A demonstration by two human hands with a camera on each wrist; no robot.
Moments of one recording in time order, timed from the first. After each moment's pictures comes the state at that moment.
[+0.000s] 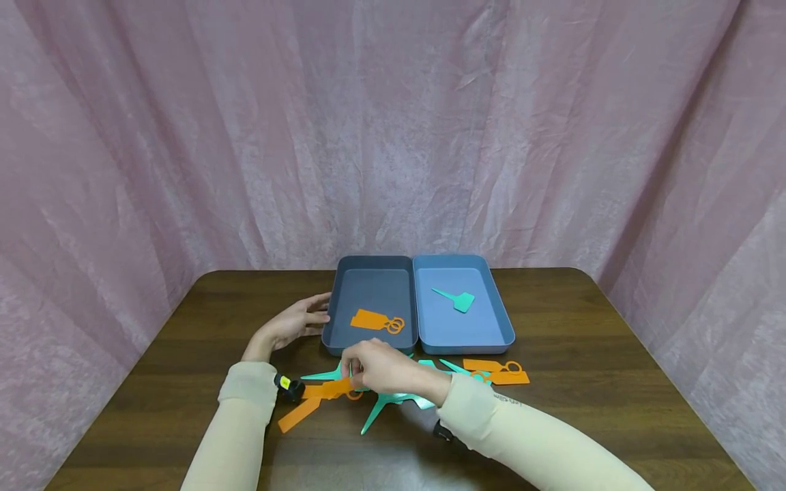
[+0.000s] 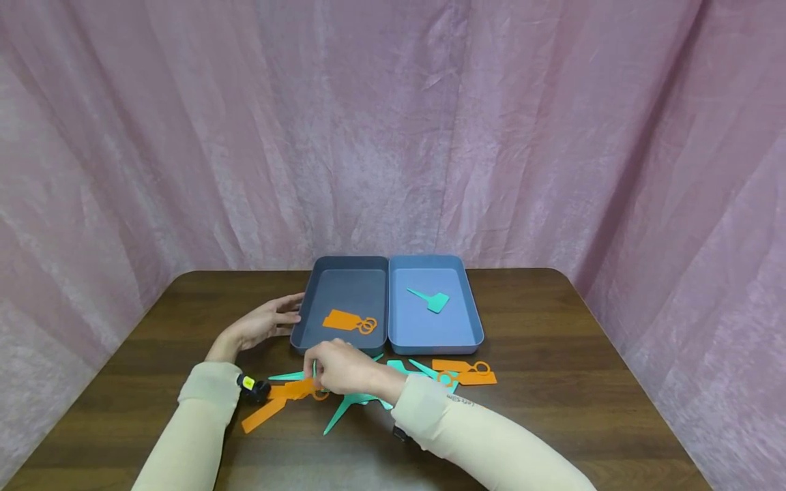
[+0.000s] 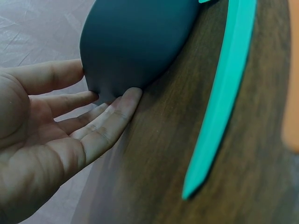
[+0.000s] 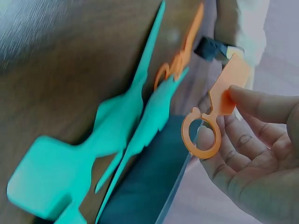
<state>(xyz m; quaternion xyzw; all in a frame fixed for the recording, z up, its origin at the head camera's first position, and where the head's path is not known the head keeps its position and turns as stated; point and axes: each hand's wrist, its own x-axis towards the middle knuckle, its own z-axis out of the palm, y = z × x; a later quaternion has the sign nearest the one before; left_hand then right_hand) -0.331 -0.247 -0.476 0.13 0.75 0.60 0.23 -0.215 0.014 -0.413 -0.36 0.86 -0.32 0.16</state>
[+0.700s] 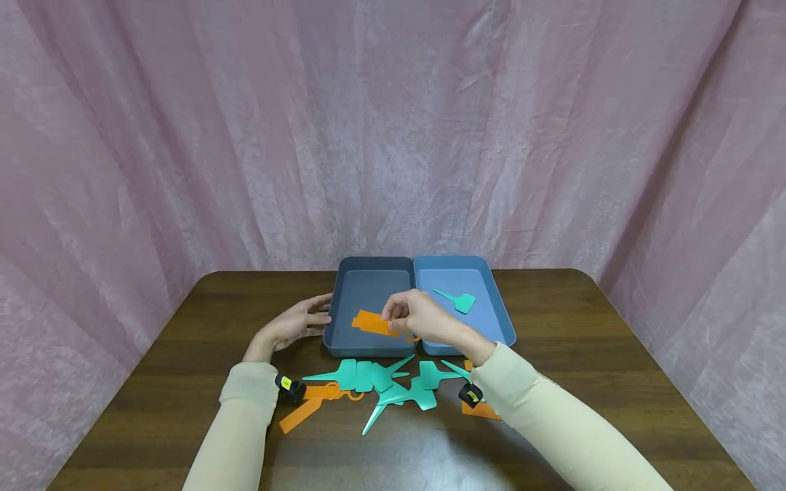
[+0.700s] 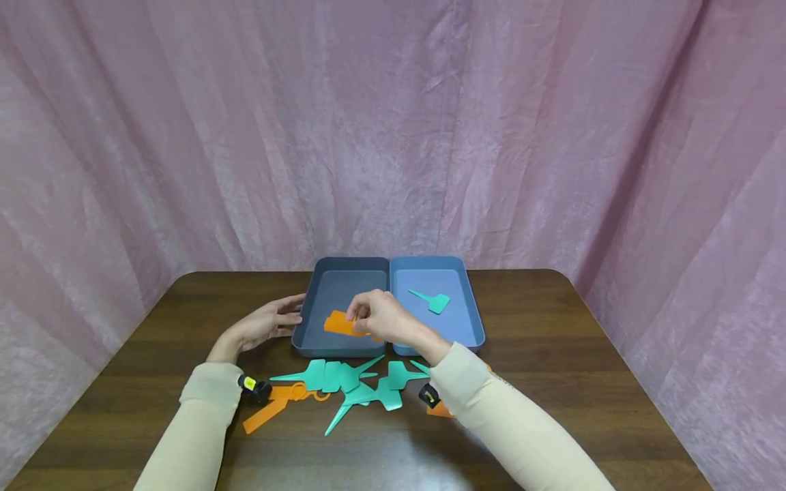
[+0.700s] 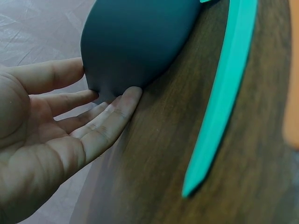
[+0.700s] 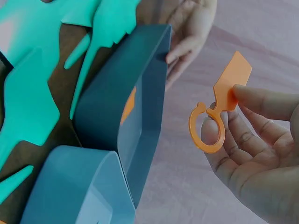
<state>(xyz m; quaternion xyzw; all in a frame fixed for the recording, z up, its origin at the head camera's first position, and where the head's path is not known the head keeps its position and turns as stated) -0.331 -0.246 -0.476 0.13 0.74 0.62 0.24 -0.263 0.076 -0.375 -0.29 0.84 -0.44 0.13</state>
